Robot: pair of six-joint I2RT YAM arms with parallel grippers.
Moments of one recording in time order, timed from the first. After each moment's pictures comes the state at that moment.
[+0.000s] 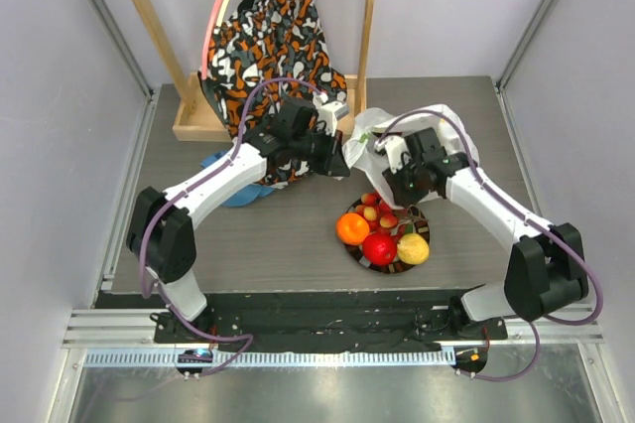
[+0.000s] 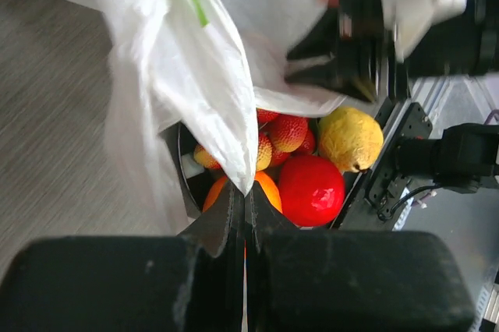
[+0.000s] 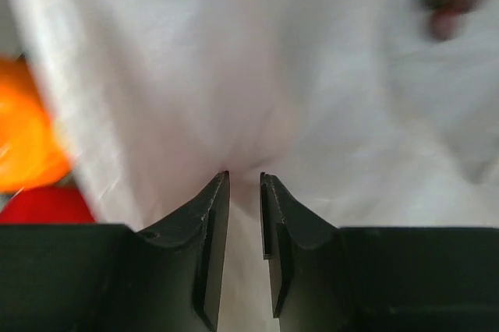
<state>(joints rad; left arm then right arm) -0.64 1.72 1.47 -0.40 0.52 -0.28 0.30 1.43 1.07 -0.65 -0.14 -0.30</state>
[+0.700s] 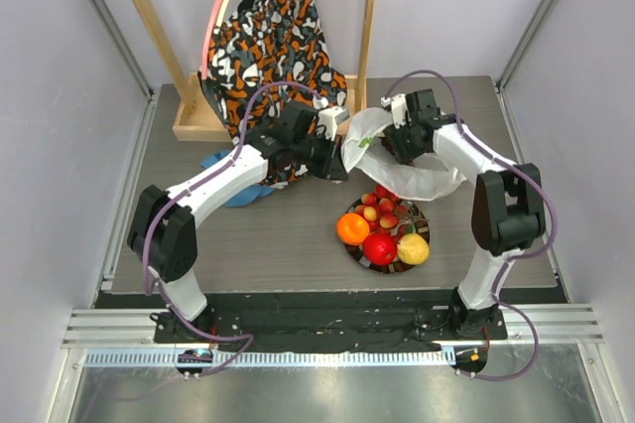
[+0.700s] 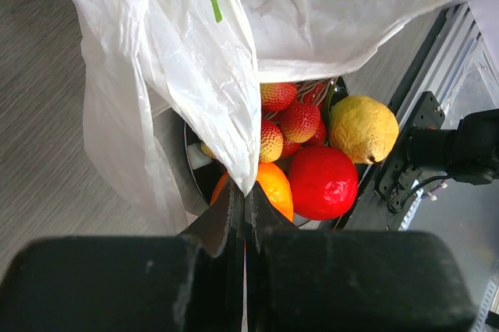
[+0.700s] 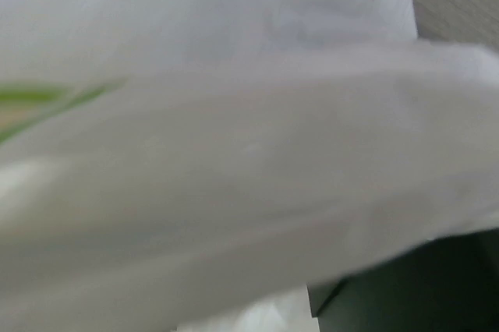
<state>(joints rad) -0.64 1.73 1.43 -0.40 0.52 -0.25 0.22 1.76 1.34 -0.52 0.00 -0.30</state>
